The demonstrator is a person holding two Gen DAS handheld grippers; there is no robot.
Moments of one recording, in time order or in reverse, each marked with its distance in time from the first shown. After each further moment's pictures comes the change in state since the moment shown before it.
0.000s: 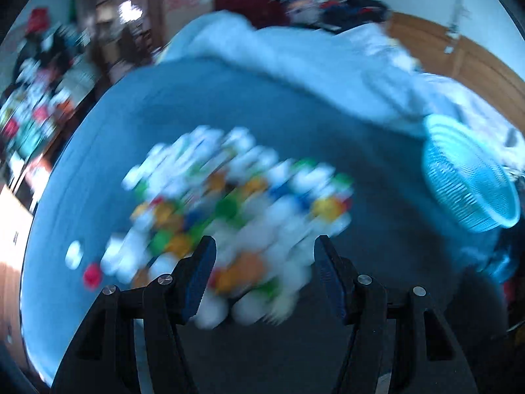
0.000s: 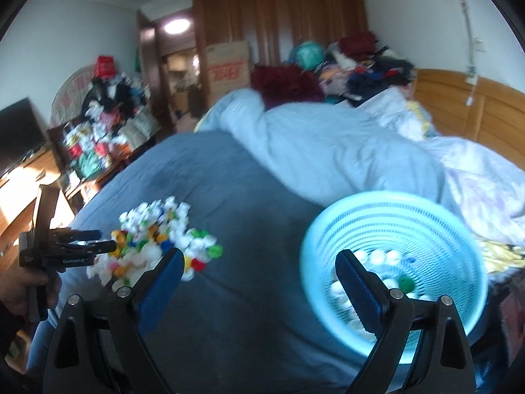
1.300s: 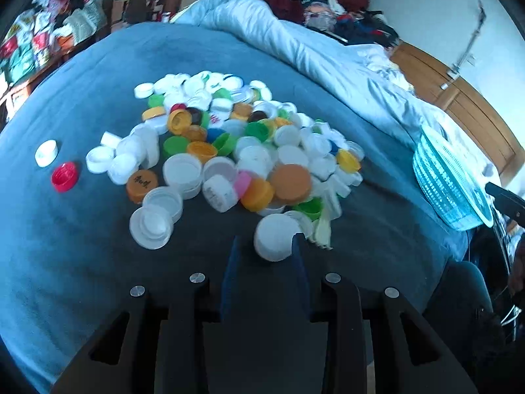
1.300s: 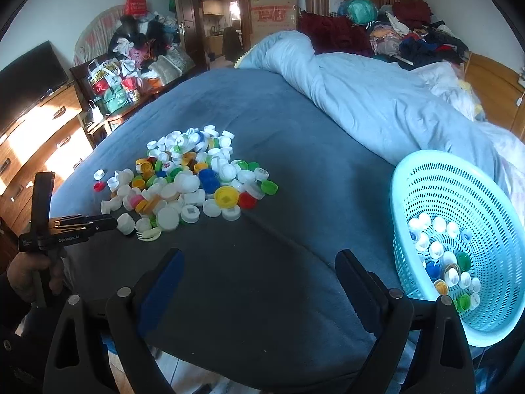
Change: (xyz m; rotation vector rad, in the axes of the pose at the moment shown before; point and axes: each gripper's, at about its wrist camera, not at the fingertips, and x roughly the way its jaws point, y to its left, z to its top) left arm 0.025 0.060 -0.086 -0.160 -0.012 -0.230; right arm 0.061 0.063 -0.035 -0.107 0.216 0.067
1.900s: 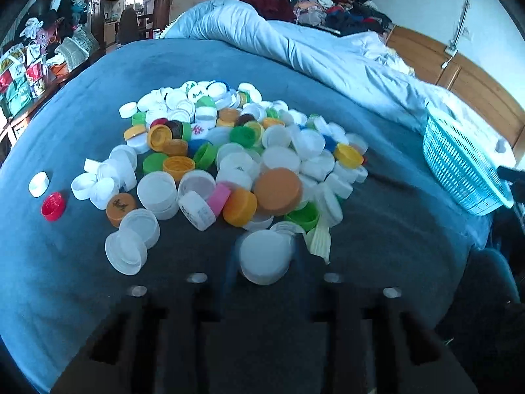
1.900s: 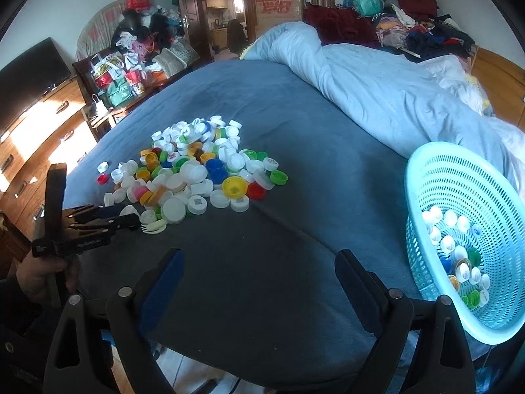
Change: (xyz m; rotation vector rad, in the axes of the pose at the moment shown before) left arm 0.016 -0.024 0.007 0.087 -0.027 0.077; right arm 0.013 0.009 -0.003 0.001 0.032 0.042
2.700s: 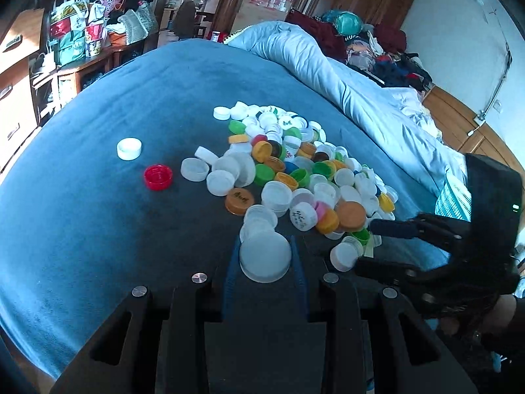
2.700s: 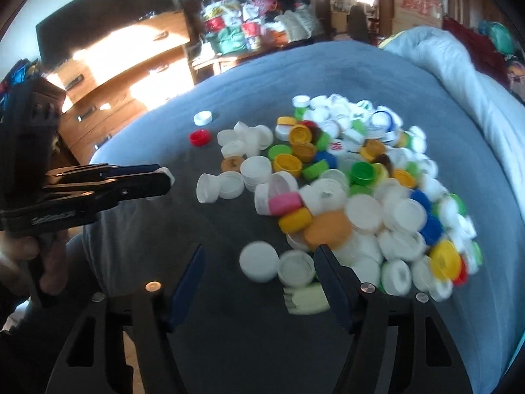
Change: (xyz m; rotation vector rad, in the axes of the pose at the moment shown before) left arm -0.061 0.093 -0.021 -0.252 -0.095 0.039; right arm 0.162 0.174 0.034 -0.355 0.120 0.360
